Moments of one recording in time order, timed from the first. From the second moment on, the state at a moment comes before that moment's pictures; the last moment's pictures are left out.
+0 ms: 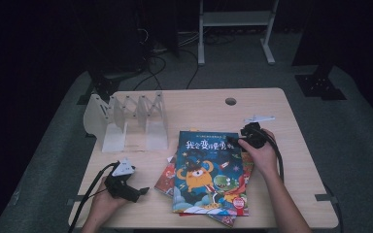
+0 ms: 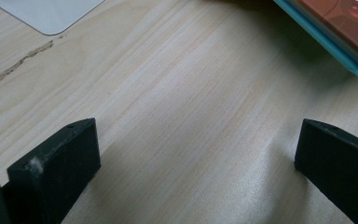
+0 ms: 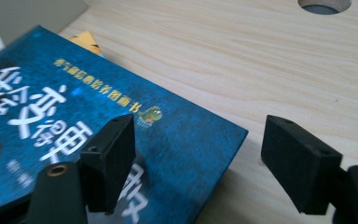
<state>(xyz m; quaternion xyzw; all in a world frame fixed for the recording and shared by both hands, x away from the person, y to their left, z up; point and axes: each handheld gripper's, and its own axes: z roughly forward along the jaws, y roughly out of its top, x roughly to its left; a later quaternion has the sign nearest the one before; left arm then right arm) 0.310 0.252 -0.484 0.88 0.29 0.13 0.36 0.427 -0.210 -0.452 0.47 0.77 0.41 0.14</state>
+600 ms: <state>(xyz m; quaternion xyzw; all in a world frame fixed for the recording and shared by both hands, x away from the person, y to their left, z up) 0.310 0.252 -0.484 0.88 0.29 0.13 0.36 0.434 -0.194 -0.458 0.44 0.79 0.42 0.11</state>
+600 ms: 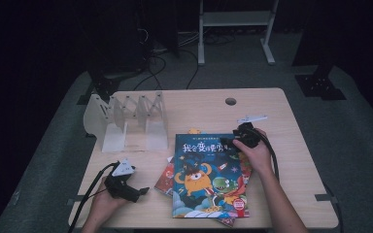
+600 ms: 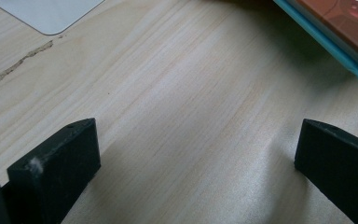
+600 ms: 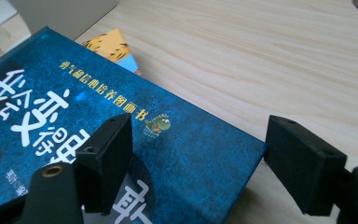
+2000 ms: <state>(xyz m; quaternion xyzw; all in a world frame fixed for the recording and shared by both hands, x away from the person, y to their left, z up) 0.311 0.249 -0.460 0.87 0.27 0.13 0.39 0.379 -0.199 -0.439 0.35 0.83 0.43 0.11</state>
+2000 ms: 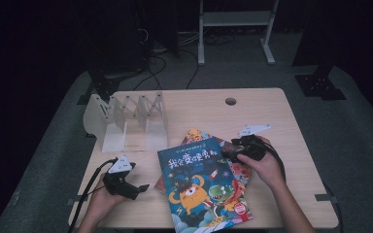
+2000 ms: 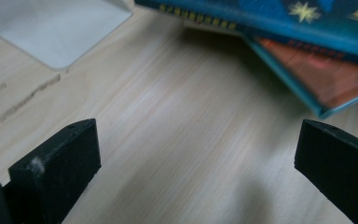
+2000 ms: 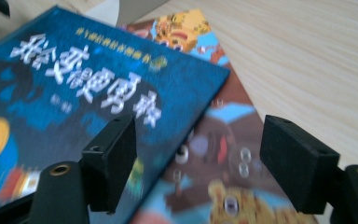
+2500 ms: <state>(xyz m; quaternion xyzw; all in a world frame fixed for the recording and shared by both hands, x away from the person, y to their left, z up) 0.344 0.210 -0.440 0.88 0.23 0.11 0.40 0.332 -0.232 -0.445 0.34 0.83 0.43 0.11</state>
